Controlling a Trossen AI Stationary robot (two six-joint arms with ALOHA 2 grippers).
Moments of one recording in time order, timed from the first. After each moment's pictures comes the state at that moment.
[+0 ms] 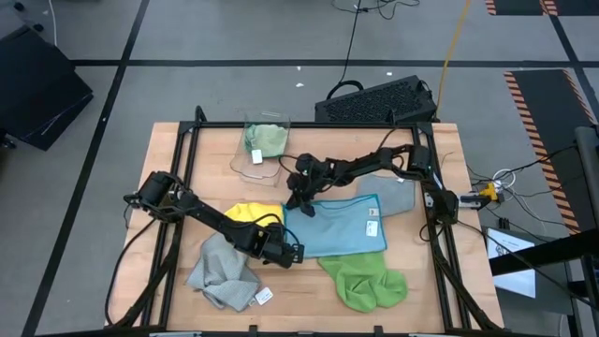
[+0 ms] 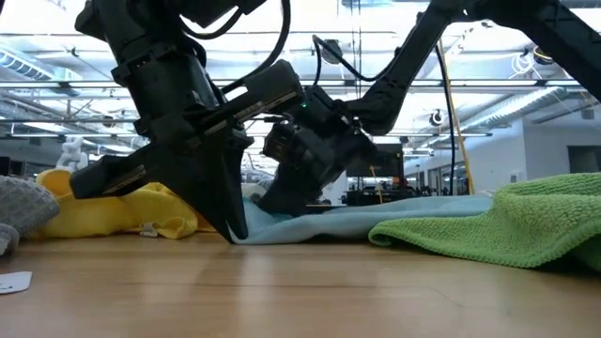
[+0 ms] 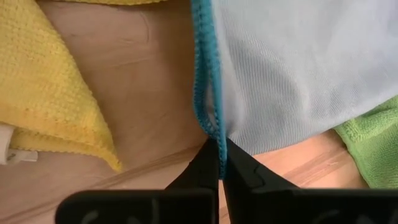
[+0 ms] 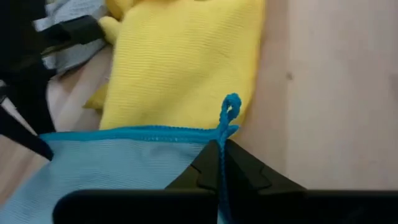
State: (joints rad) left arm -0.37 1.93 1.12 -0.30 -0.14 -1.75; right arm -0.27 2.17 1.20 0.24 -0.66 0.02
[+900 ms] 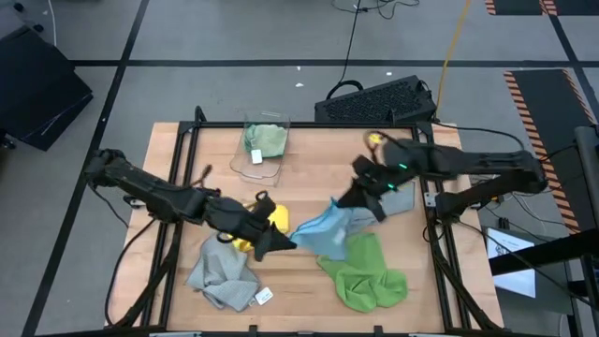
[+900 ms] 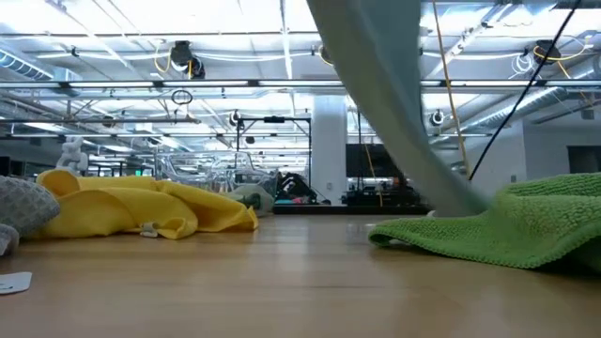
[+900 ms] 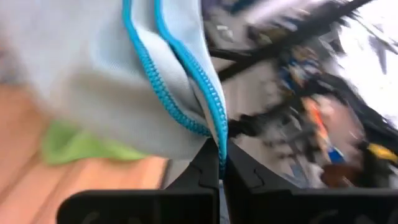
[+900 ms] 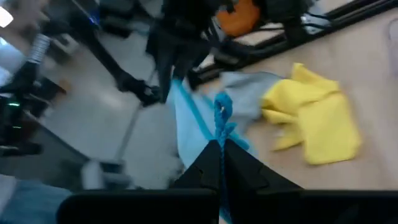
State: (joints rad) left arm -0.36 1.37 1.14 -0.04 -0.04 -1.02; right arm 0.01 1.17 1.21 -0.42 -0.36 0.50
